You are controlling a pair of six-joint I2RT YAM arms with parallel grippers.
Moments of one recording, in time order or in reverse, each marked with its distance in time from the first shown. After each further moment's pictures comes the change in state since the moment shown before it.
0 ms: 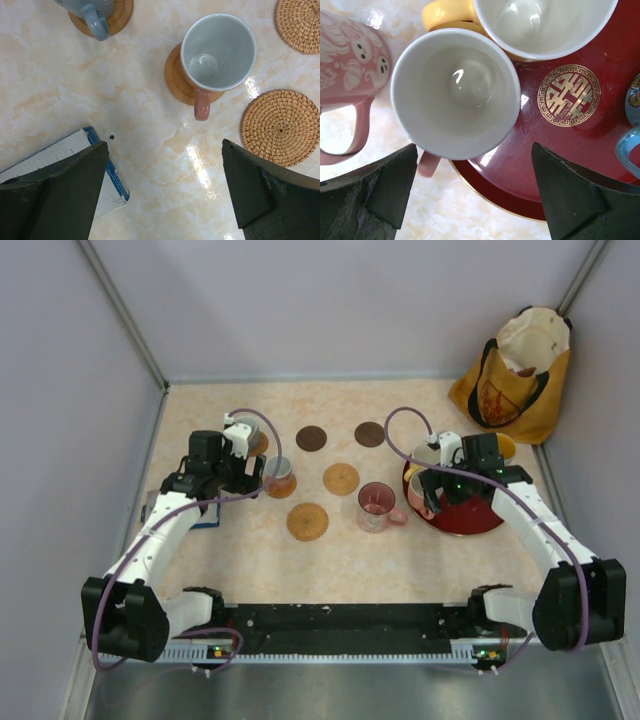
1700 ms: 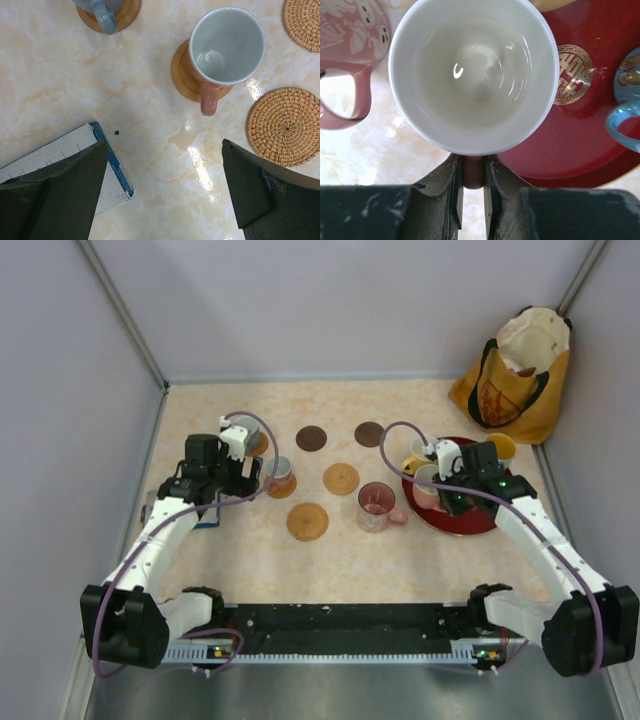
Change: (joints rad) left arm 0.020 -0.036 -0.031 0.010 -0.006 0.008; right arm 0.073 -0.082 -0.035 -0.055 0.114 -0.014
